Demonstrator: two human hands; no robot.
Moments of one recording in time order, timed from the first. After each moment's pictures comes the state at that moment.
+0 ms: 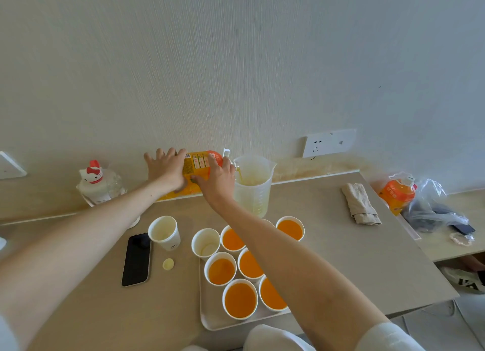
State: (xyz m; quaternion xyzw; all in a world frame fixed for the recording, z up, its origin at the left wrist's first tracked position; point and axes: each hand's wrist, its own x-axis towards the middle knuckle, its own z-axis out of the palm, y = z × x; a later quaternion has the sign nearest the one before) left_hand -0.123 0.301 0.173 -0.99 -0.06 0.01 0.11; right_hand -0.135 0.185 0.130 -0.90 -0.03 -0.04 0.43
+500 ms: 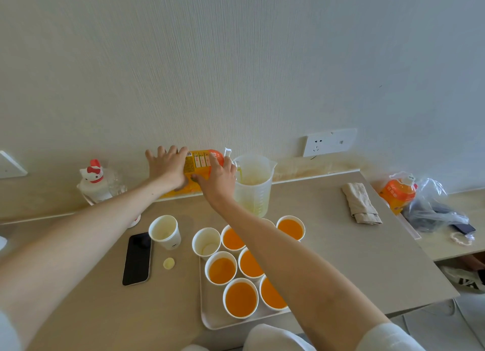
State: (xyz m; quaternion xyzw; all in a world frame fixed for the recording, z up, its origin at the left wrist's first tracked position) left_hand -0.125 0.299 0.177 -0.99 -0.05 0.00 0.12; right_hand -0.135 0.186 0.129 -0.90 -0.02 -0.04 0.43
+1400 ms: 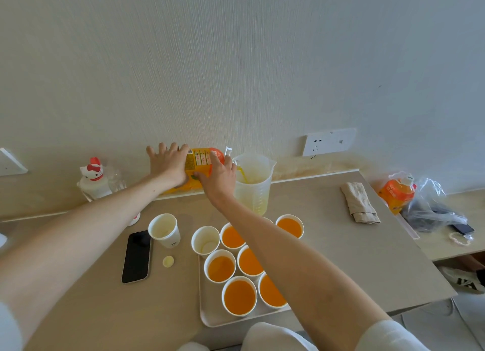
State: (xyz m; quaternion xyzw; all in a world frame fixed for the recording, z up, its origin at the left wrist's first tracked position) left_hand -0.125 0.294 0.180 -0.99 -0.05 -0.01 0.13; right_hand -0.136 0.183 0.131 -0.90 -0.02 -0.04 0.44
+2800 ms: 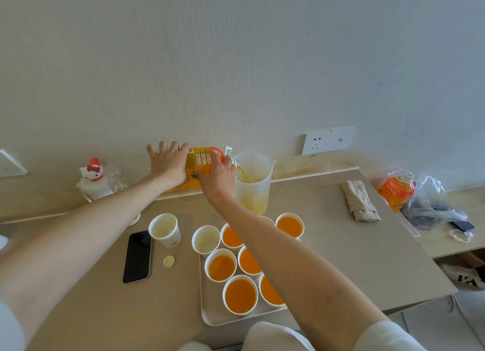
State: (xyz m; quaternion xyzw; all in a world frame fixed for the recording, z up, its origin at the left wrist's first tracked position) left_hand -0.124 0.294 0.178 -0.99 -0.04 -0.03 0.14; right_hand -0.138 0.188 0.130 -0.89 0.00 -0.04 0.46
